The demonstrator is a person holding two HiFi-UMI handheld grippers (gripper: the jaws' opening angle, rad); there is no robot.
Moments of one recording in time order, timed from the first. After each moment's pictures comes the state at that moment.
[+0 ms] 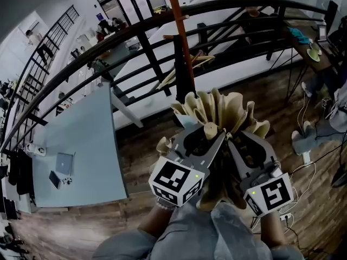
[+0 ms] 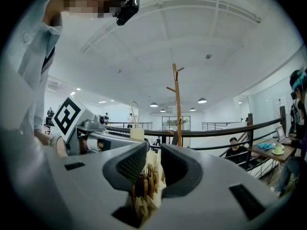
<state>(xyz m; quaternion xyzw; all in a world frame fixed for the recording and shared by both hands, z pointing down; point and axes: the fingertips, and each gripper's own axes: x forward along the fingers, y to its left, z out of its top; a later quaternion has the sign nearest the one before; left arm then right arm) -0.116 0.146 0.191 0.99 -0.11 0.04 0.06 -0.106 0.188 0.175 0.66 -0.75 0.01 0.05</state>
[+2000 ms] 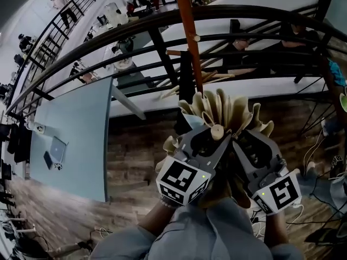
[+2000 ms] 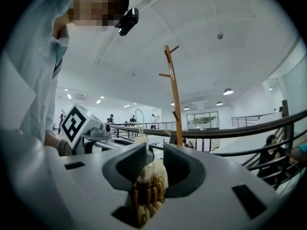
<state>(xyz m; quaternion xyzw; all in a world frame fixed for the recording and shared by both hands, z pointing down) 0.042 -0.023 0.234 0.97 -0.22 0.06 0.10 0.055 0.010 0.197 0.52 -0.85 0.01 0.04</state>
